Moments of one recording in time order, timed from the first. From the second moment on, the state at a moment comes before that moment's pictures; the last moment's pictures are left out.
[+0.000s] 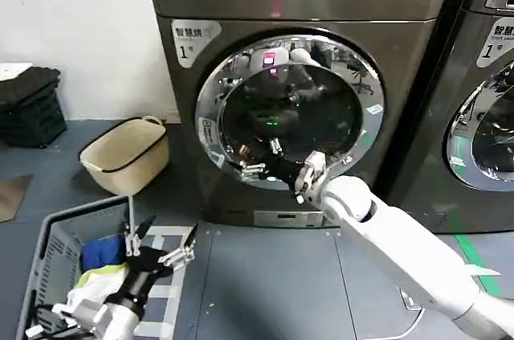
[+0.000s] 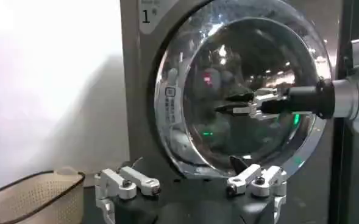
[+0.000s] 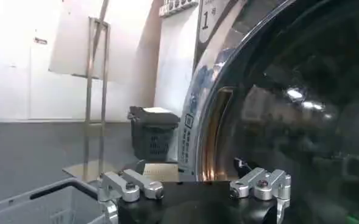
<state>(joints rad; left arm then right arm) 1.61 -1.34 -0.62 -2.35 -0.21 0.23 0.13 -0.30 1.01 -0.34 1.61 0.75 -0.14 -0.22</state>
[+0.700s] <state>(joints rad) 1.61 -1.34 -0.62 -2.36 -0.21 0.23 0.13 -0.25 1.11 -0.38 1.52 0.72 -0.15 -0.20</state>
